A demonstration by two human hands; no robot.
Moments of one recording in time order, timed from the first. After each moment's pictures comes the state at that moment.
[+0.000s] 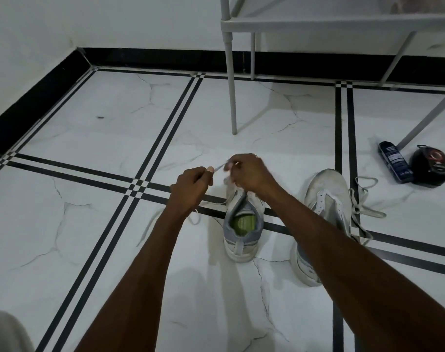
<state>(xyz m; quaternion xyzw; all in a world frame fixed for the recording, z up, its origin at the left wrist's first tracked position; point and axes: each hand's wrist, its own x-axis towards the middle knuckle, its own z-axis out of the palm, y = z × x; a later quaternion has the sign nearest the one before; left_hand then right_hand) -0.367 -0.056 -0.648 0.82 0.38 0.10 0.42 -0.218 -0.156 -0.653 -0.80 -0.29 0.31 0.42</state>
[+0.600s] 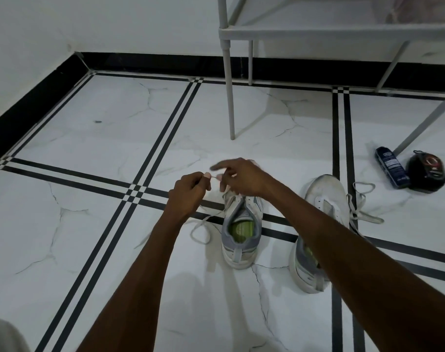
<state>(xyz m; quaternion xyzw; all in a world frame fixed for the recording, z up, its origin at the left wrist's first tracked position) -0.366 -0.054 -0.647 0.82 0.37 0.10 0.43 -0.213 -0.157 -0.640 -0.74 -0.42 0.37 0.37</state>
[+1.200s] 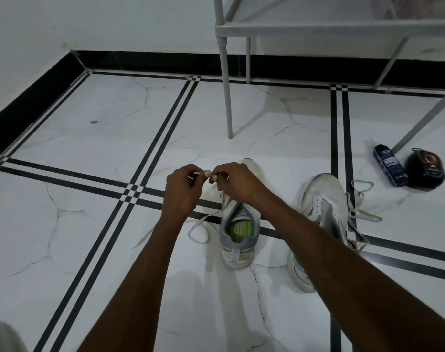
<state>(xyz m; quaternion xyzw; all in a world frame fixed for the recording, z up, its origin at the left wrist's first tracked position) -0.358 -0.051 -0.653 0.83 0.37 0.20 0.37 -0.231 -0.151 -0.654 -0.78 -0.41 0.28 0.38</state>
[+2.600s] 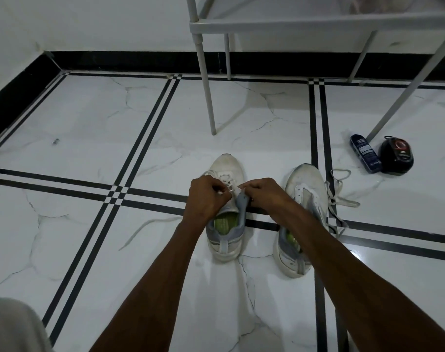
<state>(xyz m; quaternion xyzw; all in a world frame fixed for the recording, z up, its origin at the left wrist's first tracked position) -0.322 -0.111 -0.672 0.89 0.30 0.12 0.33 -0.212 -0.239 -0.688 -0.75 -0.11 0.40 0.52</state>
